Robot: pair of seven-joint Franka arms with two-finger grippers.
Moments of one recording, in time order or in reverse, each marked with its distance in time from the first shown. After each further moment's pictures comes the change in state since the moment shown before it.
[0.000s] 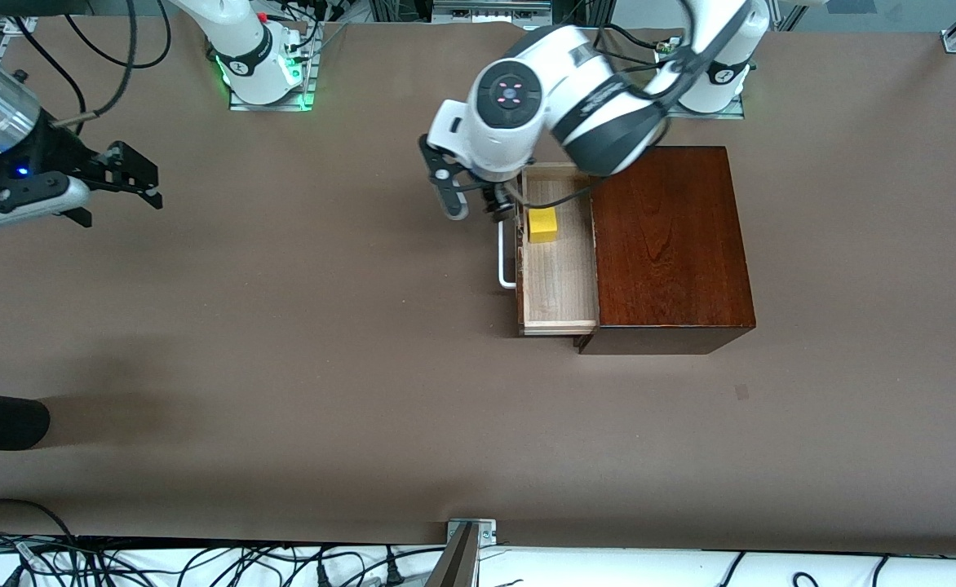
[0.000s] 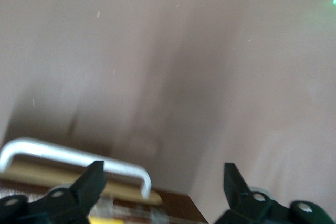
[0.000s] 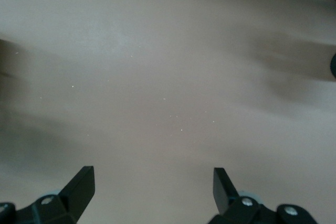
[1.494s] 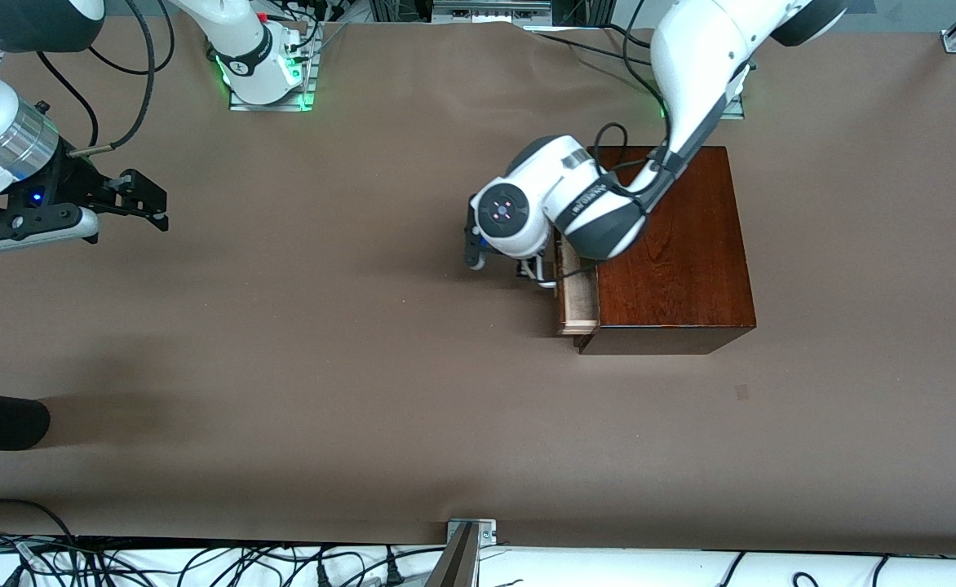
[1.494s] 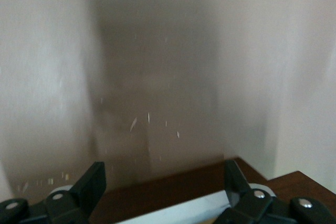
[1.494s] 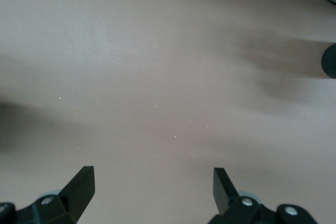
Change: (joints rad) left arm 0.086 0.185 0.029 0.034 0.212 -0.173 0.381; right arm 0.005 0.045 -0.007 0.013 -0.027 0.041 0.038
